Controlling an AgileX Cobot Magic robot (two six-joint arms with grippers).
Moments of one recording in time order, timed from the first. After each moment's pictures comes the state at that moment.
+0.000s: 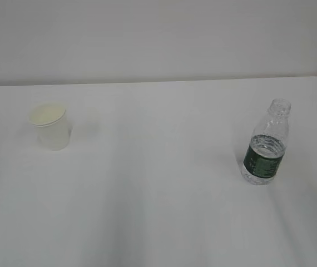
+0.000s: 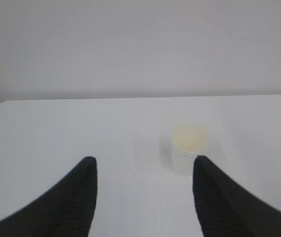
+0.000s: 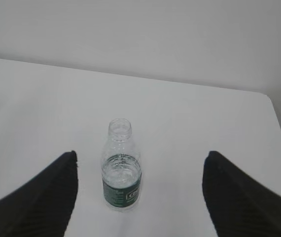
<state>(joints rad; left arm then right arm) 0.06 0.46 -0.56 -0.14 0.46 0.08 0.17 0.55 -0.59 -0.06 0.51 -0.07</state>
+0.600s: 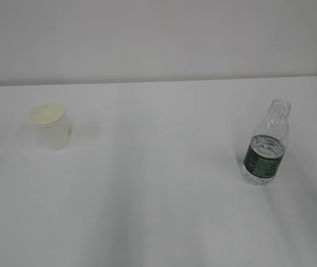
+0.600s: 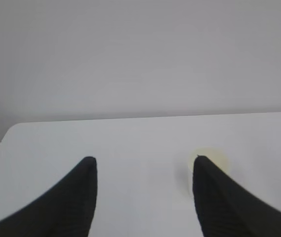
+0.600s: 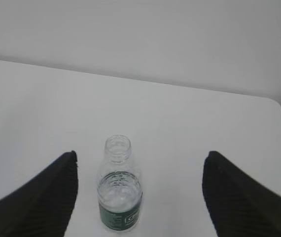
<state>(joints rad) 0.06 0.59 -0.56 -0.09 0.28 0.08 0.17 0.75 -0.59 -0.06 0.31 -0.08</state>
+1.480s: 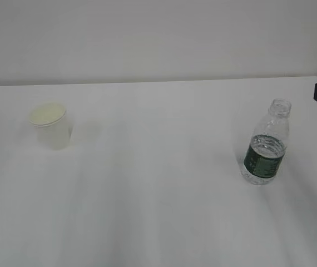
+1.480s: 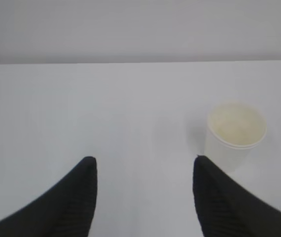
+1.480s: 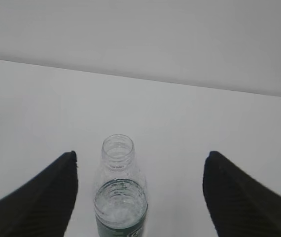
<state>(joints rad) 0.06 1.01 -0.52 -0.10 0.01 0.08 0.17 0.93 -0.50 -0.06 0.01 -0.07</state>
